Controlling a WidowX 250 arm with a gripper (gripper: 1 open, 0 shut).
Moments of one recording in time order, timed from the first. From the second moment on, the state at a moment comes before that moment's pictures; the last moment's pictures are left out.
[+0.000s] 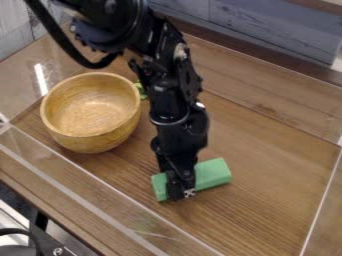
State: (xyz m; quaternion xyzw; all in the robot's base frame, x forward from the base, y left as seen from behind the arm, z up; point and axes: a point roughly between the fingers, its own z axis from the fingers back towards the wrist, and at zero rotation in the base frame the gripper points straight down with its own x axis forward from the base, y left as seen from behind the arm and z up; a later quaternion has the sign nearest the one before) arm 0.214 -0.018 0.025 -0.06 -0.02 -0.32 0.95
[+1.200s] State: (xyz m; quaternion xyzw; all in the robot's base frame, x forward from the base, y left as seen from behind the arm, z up) arm 0.220 0.010 0.091 -0.05 -0.05 -0.24 0.97
